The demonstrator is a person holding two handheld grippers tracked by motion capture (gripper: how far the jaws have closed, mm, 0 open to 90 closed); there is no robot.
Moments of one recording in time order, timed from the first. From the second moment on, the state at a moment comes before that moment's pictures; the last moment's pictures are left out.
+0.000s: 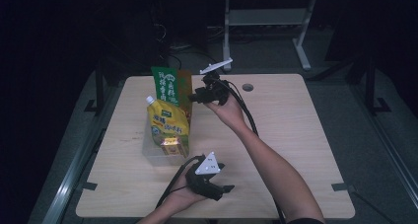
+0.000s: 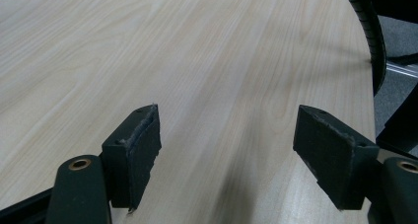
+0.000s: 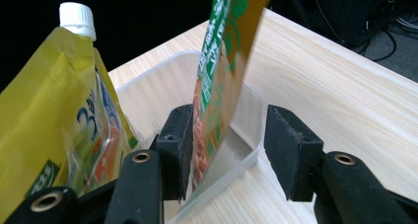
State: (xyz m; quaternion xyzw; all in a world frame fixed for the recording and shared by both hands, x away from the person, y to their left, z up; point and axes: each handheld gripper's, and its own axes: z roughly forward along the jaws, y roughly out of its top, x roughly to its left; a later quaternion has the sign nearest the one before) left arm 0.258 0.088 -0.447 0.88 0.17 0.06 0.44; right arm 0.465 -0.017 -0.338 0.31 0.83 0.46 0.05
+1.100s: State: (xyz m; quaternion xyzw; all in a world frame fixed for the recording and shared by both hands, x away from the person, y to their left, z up) left arm 0.260 0.089 -0.449 0.88 0.18 0.06 0.44; right arm 0.439 -0.095 -0.338 0.35 0.82 0.46 0.05
